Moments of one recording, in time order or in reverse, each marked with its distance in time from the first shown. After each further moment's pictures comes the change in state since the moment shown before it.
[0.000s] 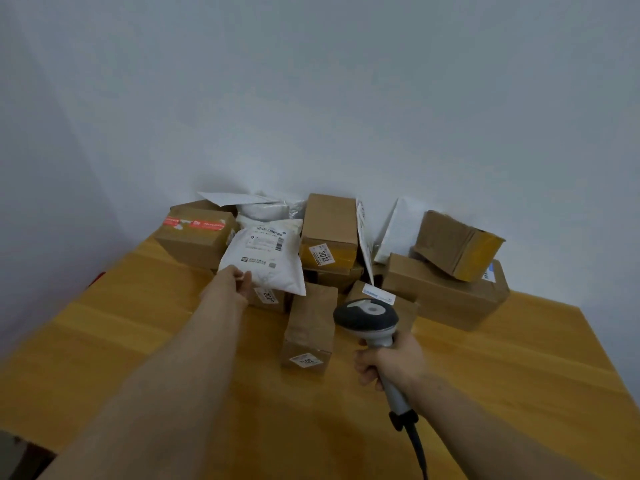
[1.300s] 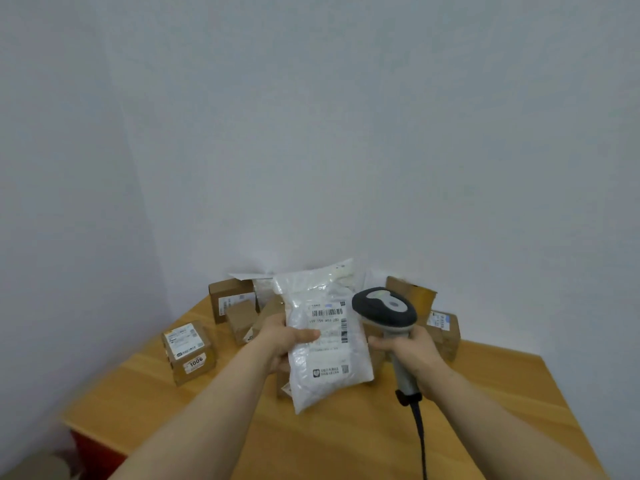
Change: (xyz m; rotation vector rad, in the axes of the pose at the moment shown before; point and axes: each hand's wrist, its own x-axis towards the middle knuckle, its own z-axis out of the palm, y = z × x) left_hand -0.277 -0.081 -0.031 0.821 -0.510 0.334; right_hand -0.160 -0.020 -0.119 0.249 0.049 -0.408
